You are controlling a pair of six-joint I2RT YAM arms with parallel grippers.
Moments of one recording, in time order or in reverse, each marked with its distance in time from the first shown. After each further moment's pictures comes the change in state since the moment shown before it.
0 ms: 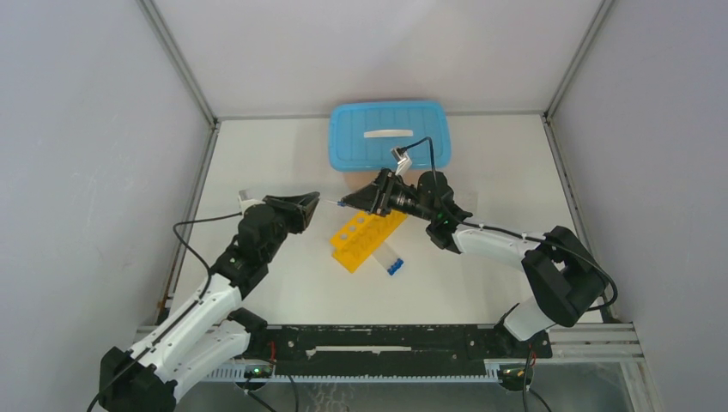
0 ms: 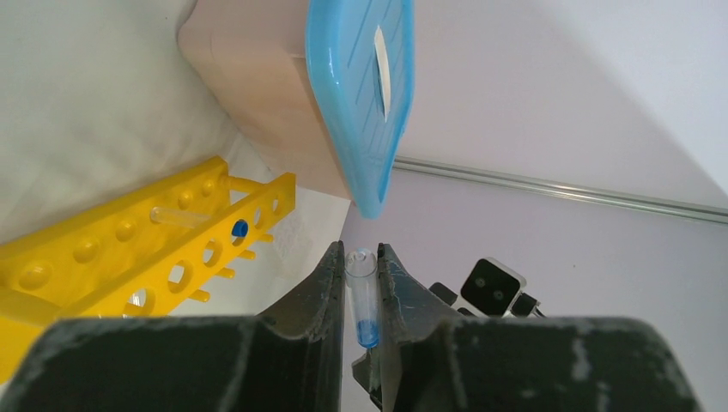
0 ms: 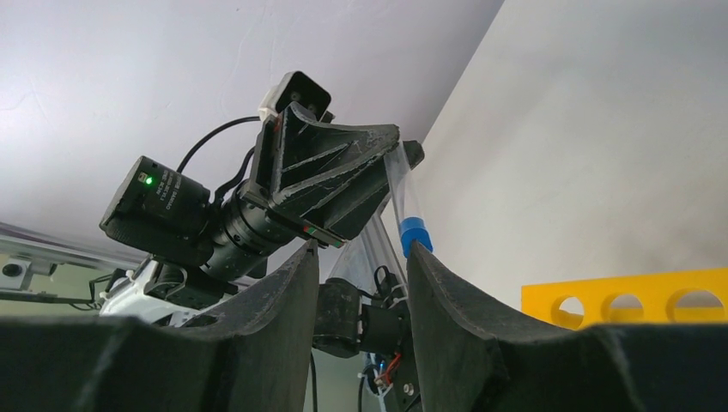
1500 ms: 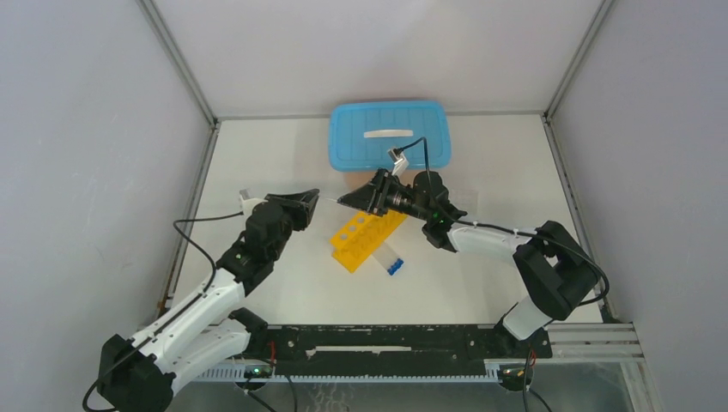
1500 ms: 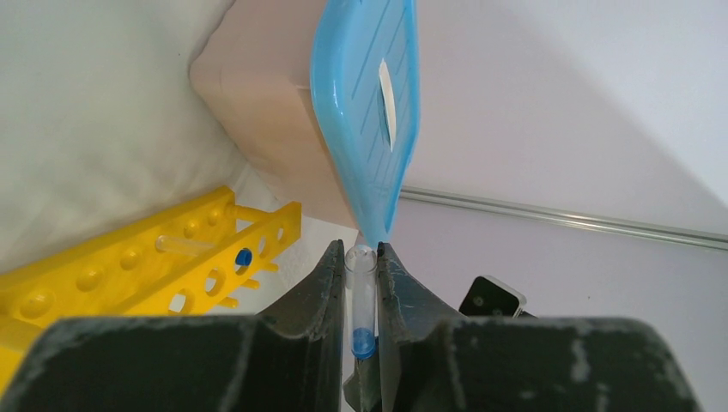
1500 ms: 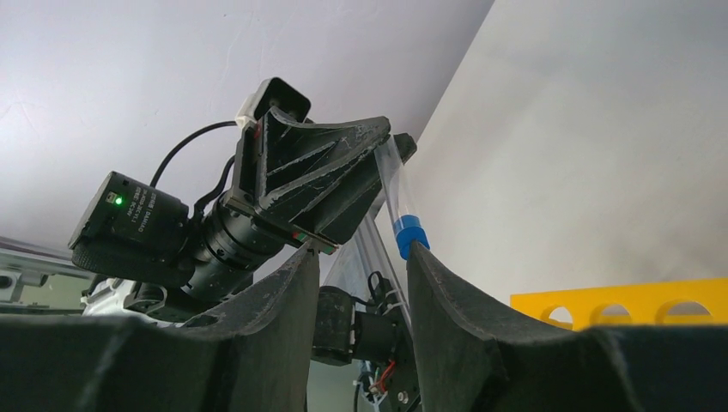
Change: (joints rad) left arm -0.062 0.059 0.024 0.011 -0.124 -0.008; right arm 0.011 0.050 0.015 0.021 0.014 0.008
